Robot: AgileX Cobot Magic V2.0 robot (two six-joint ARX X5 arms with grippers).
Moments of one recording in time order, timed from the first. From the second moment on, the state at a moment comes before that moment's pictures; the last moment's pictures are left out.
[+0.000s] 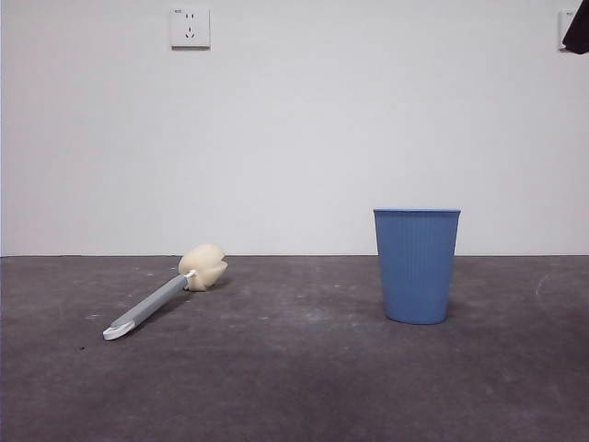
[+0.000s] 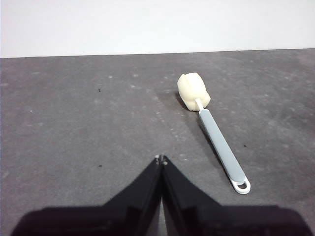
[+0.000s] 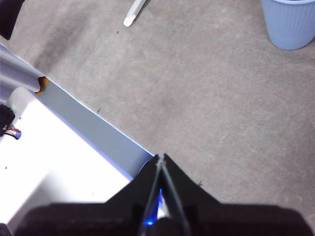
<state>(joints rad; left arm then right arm) 0.08 0.01 0.02 -0.17 0.26 0.00 0.46 0.79 0.88 -0.97 -0.42 0.07</state>
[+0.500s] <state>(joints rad) 0.08 0.01 0.02 -0.17 0.26 0.00 0.46 0.78 0.88 -0.97 -0.40 0.07</state>
